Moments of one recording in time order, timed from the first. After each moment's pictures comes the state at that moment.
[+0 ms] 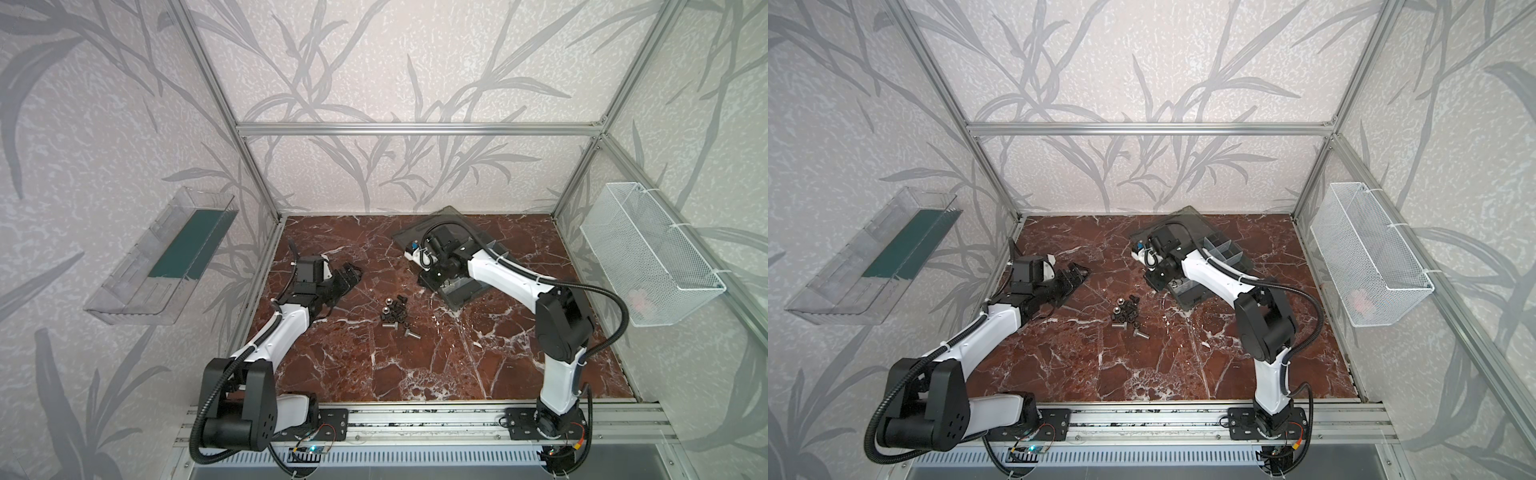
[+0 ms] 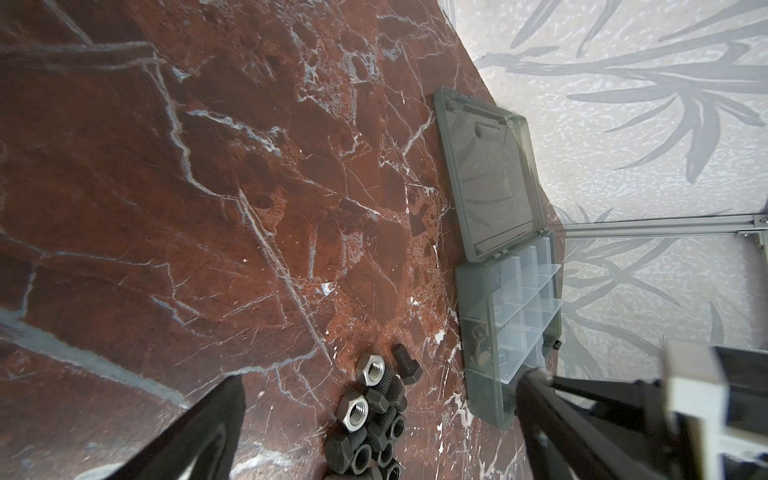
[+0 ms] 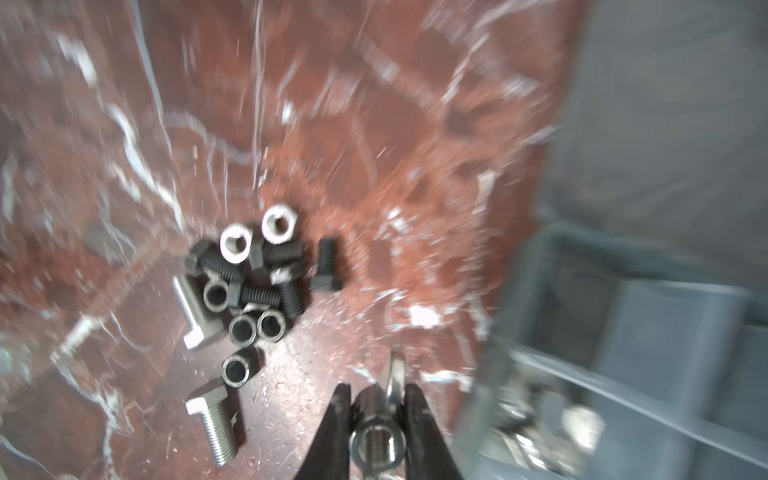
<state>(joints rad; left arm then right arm) -0.06 1.29 0.72 -0.13 0.38 -0.81 0.59 1.90 1.58 -0.69 -0.21 -0.18</state>
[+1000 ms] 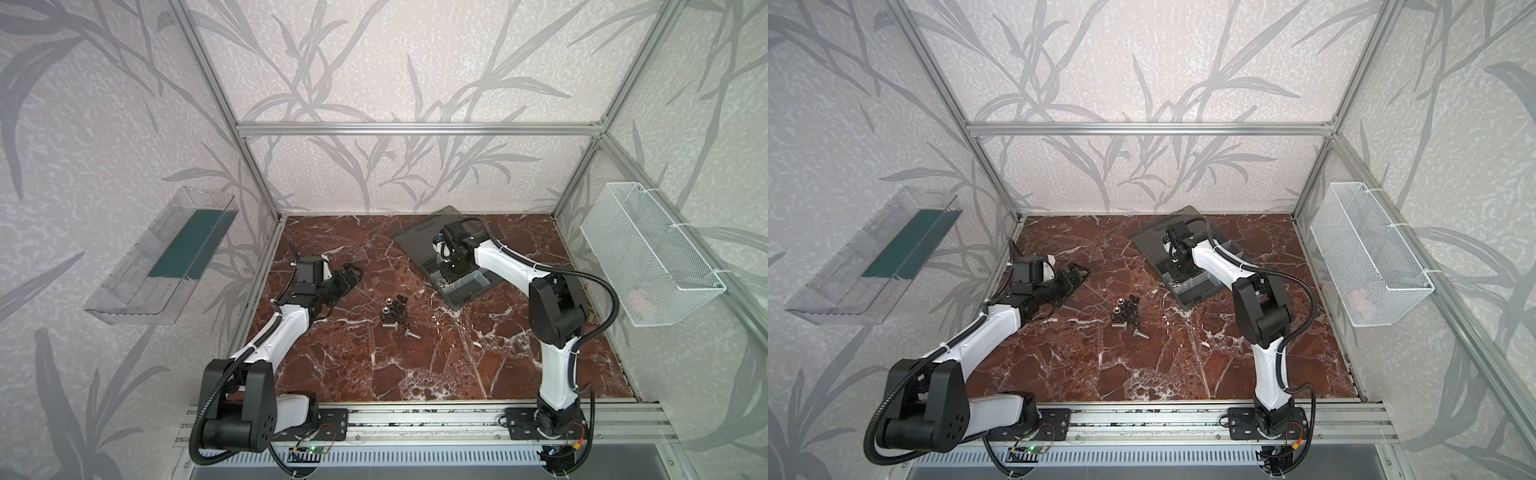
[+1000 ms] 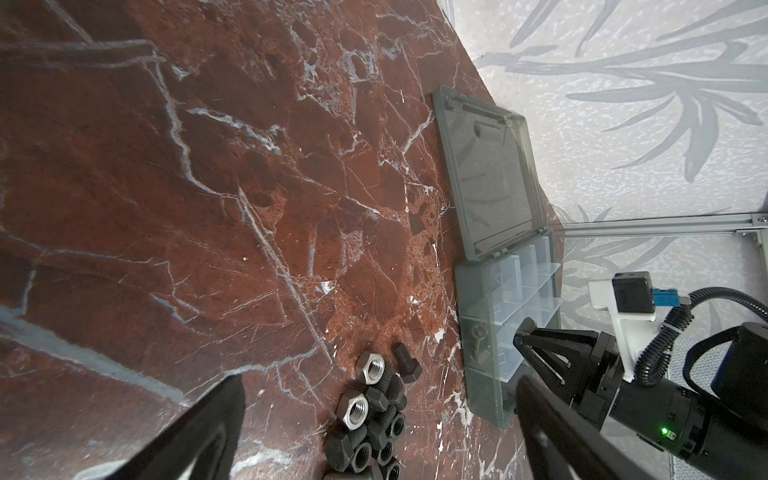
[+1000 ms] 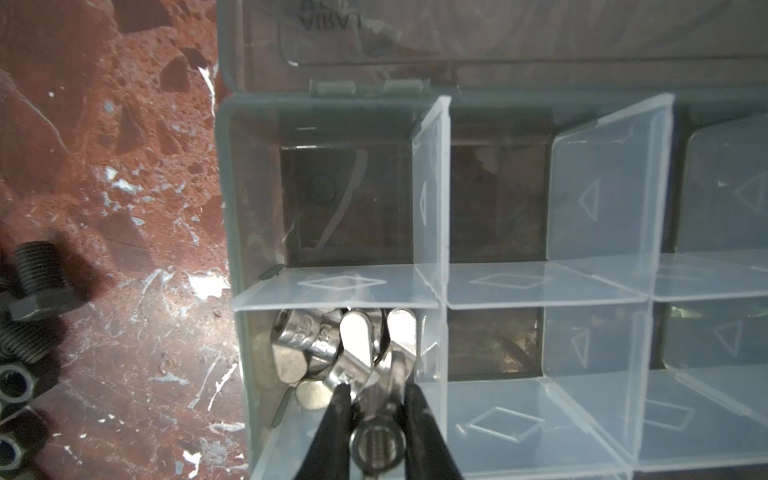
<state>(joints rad) -0.06 1.29 0.71 -0.13 0.38 -0.81 0.49 2.04 1.64 -0.82 0.02 -0.04</state>
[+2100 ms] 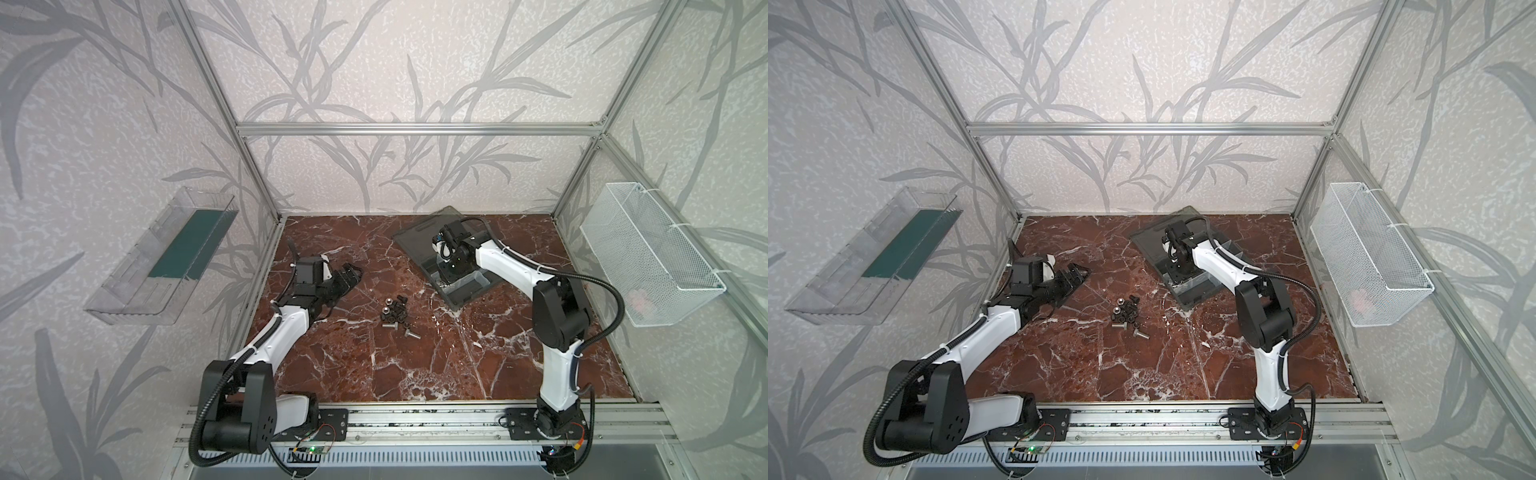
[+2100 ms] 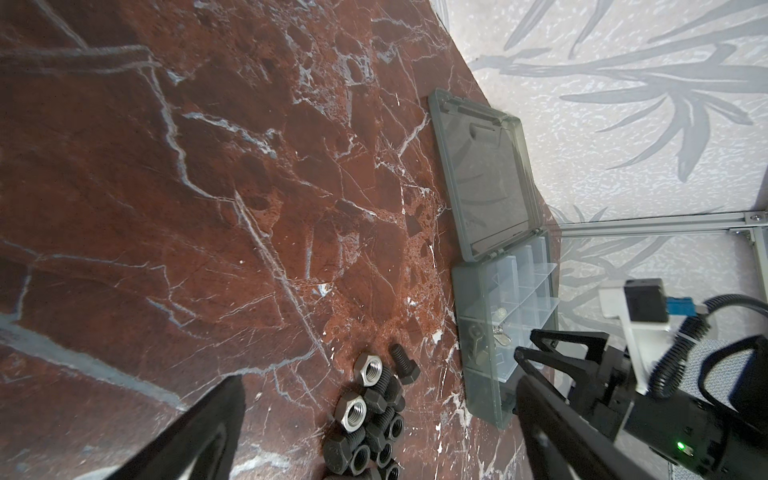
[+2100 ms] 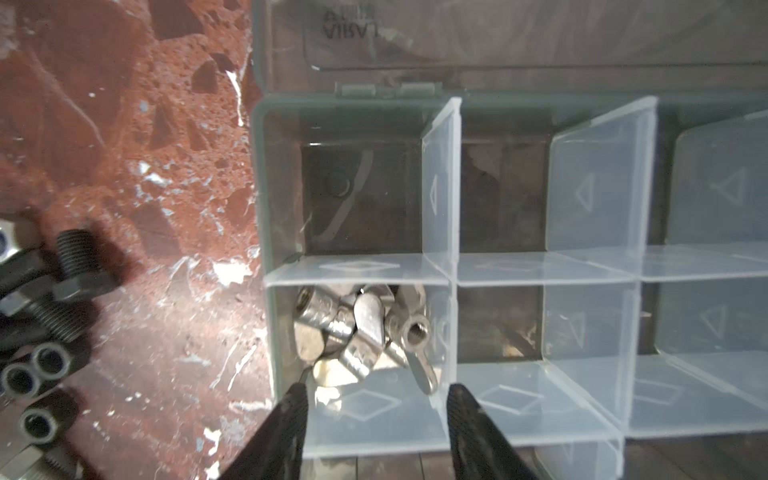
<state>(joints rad) -0.06 1.28 0.70 -0.11 0.38 -0.81 0.51 1.96 1.60 -0.82 0.01 -0.04</state>
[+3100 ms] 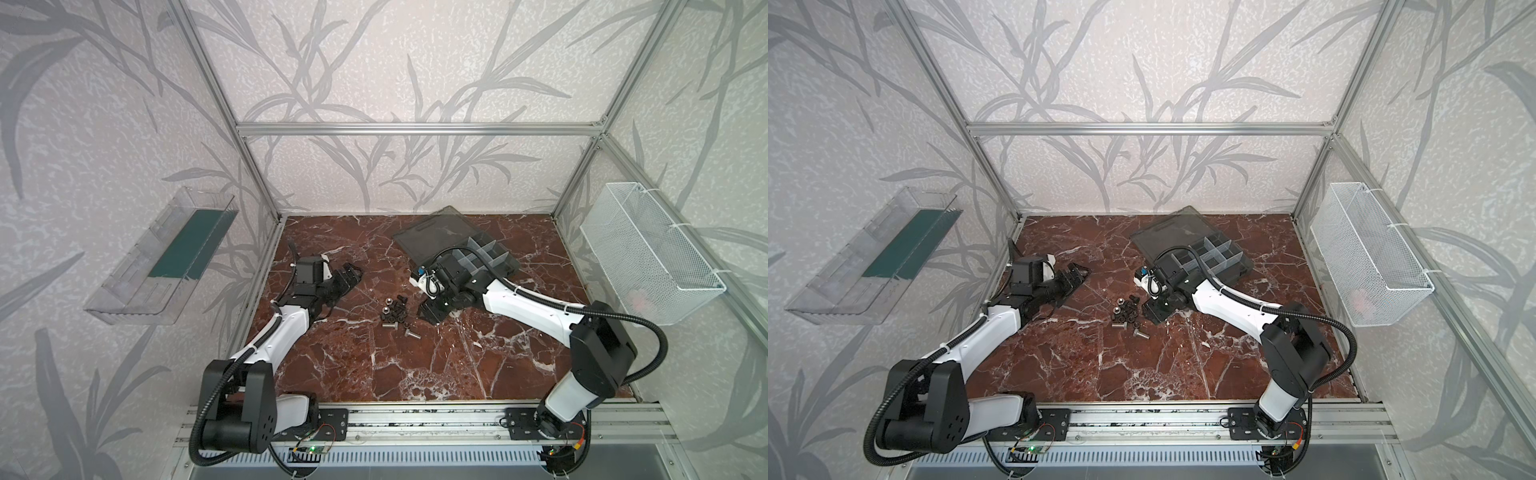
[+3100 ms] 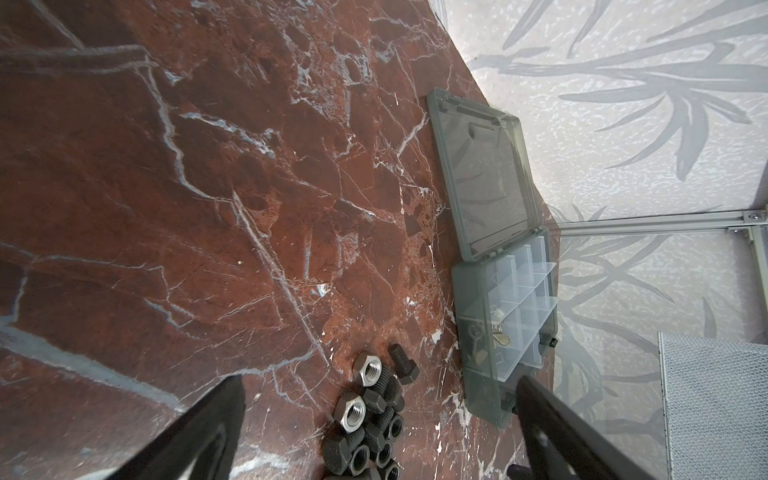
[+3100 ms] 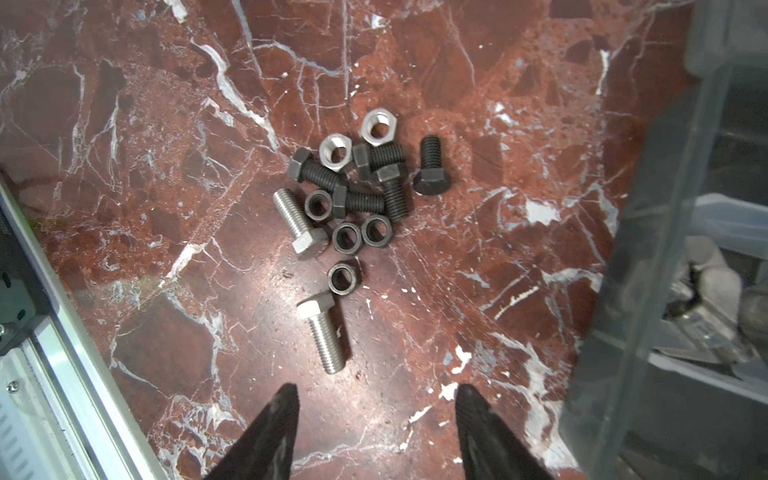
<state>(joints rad) -0.06 1.28 0.70 -0.11 0.39 -0.80 0.76 1.67 1.19 -0.57 -0.23 -0.01</state>
